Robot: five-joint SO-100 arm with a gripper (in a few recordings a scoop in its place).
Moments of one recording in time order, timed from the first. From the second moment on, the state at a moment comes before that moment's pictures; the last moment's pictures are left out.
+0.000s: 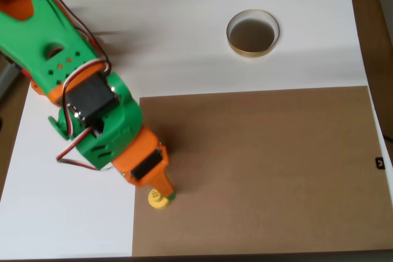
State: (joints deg) arm 4.7 97.6 113.2 64.5 -4.7
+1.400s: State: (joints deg) arm 8.1 82.4 102.7 61.7 -6.7
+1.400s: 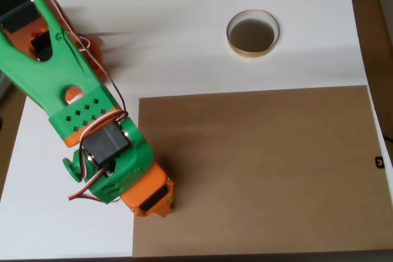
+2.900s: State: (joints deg) arm -3.7 152.1 131.4 65.7 -6.2
